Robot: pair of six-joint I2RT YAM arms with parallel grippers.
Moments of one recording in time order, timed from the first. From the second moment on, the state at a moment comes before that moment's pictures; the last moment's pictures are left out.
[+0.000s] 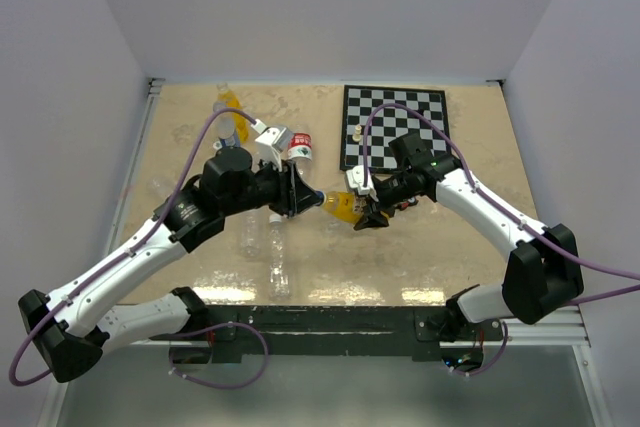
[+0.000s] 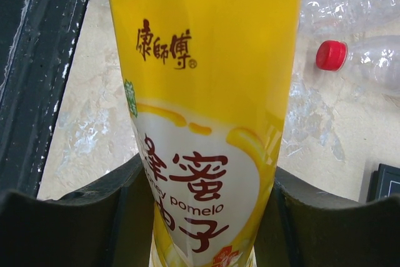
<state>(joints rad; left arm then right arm) -0.76 1.01 1.01 -0.35 0.23 -0.56 0.46 1.41 1.06 -0.77 -0.90 -1.08</state>
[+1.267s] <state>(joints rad) -0.75 0.73 0.75 -0.17 0.42 0.38 0.46 1.41 1.06 -0.78 -0.90 -1.12</state>
